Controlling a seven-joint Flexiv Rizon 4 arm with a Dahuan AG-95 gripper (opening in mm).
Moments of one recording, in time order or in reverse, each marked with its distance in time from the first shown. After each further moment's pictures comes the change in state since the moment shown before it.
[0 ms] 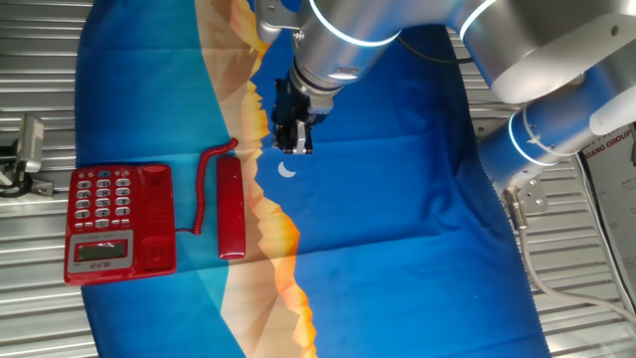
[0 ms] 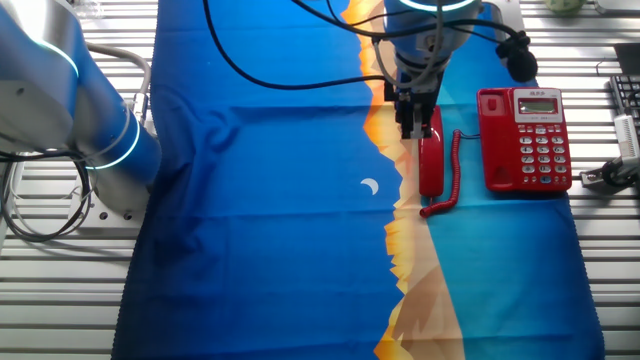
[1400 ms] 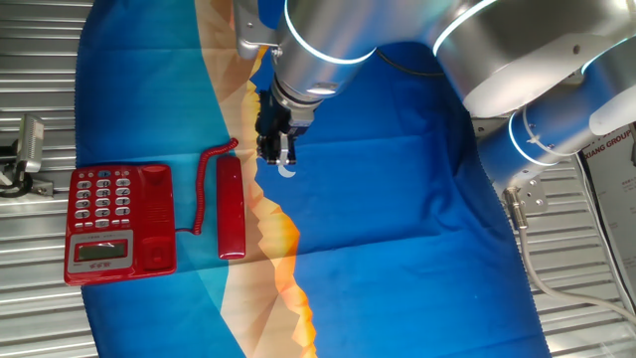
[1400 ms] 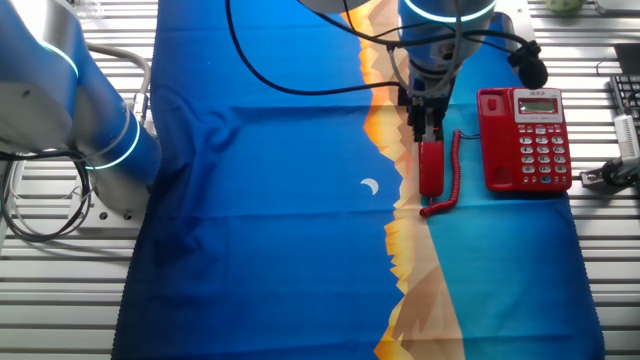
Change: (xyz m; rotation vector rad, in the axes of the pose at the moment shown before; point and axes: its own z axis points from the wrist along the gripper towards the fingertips) arm -0.022 0.008 0.024 -0.004 -0.006 -0.003
